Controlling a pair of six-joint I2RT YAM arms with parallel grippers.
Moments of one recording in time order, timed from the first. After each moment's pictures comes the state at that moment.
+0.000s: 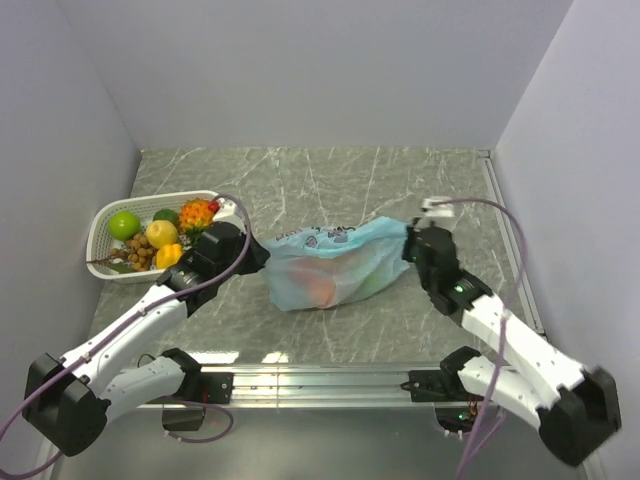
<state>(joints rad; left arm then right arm) -0.57 1.00 0.73 -0.27 -0.11 -0.66 0.55 0.96 0.64 -0.09 0.48 0.21</state>
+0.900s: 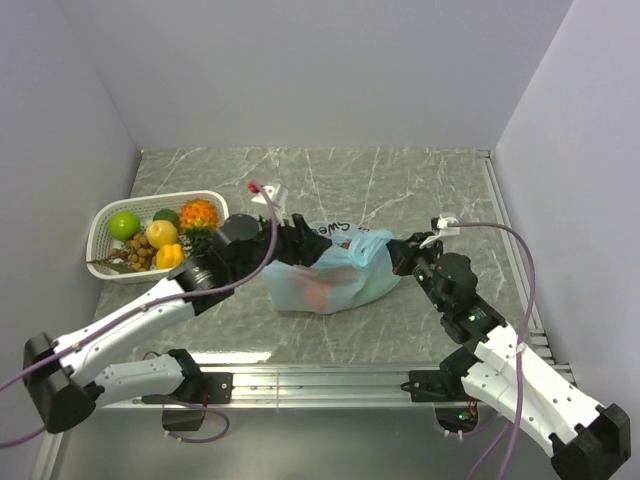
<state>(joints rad) -0.83 1.04 0.92 -0.08 -0.03 -0.58 0.57 0.67 0.46 0.09 0.17 0.42</state>
